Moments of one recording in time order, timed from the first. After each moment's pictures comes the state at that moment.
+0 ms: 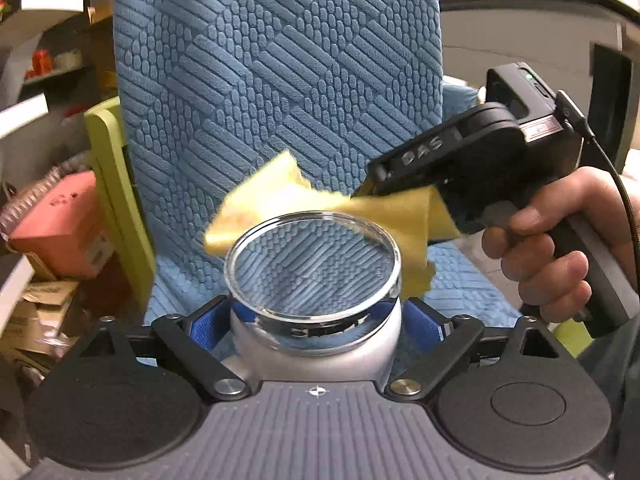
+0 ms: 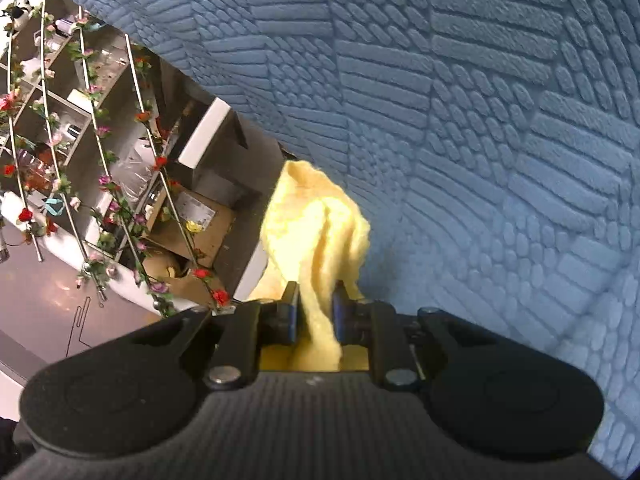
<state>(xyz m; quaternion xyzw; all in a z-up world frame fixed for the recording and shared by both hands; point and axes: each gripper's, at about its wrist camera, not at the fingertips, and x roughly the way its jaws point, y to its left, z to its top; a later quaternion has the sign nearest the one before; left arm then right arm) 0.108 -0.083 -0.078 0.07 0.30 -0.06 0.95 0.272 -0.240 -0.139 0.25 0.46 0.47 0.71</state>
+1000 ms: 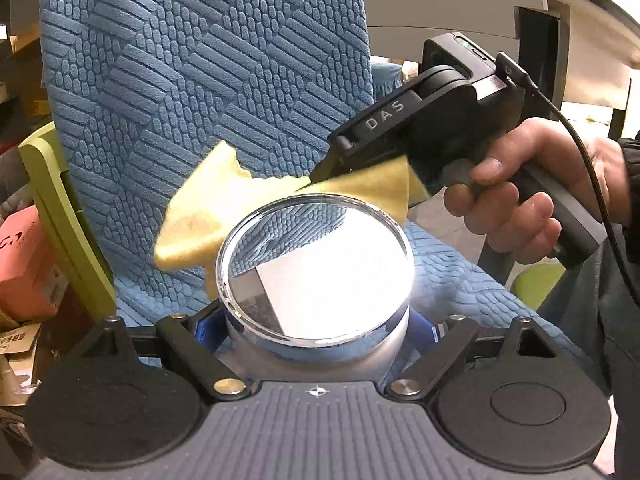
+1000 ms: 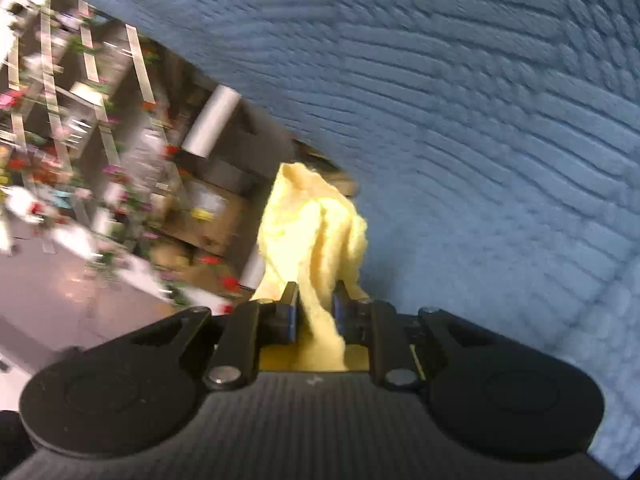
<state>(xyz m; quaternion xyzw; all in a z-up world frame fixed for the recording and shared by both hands) 0.107 -0.067 -0.077 0.11 0.31 -0.19 0.93 0.270 -0.249 -0.138 0.26 0.46 0.49 0.69</state>
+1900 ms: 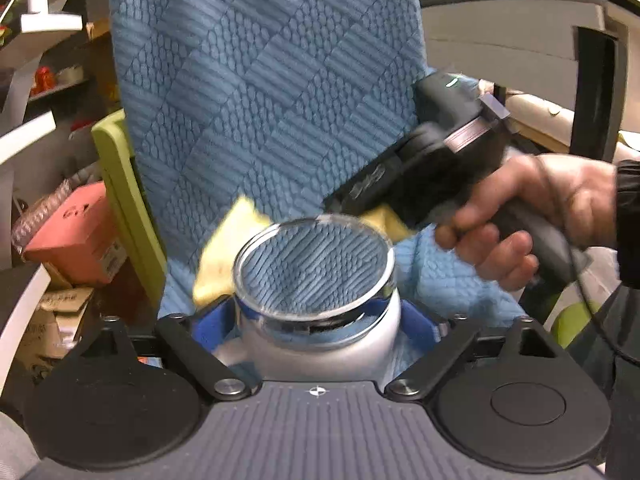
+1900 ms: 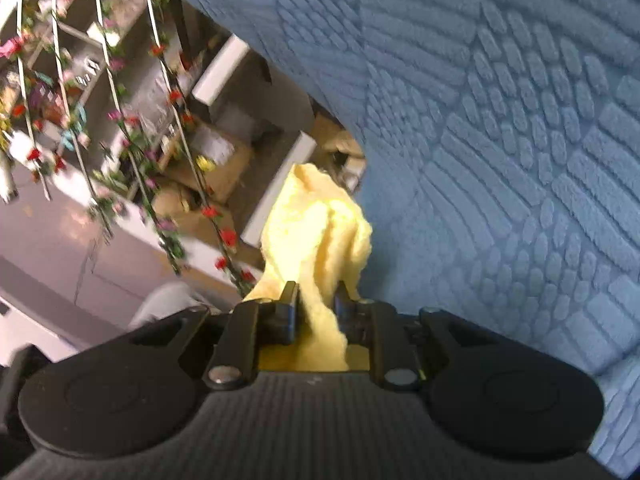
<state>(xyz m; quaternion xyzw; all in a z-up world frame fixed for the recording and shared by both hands) 0.089 -0.087 -0.077 0.09 0.30 -0.06 0.95 0.298 -0.210 -0.158 0.18 0.50 0.54 0.65</state>
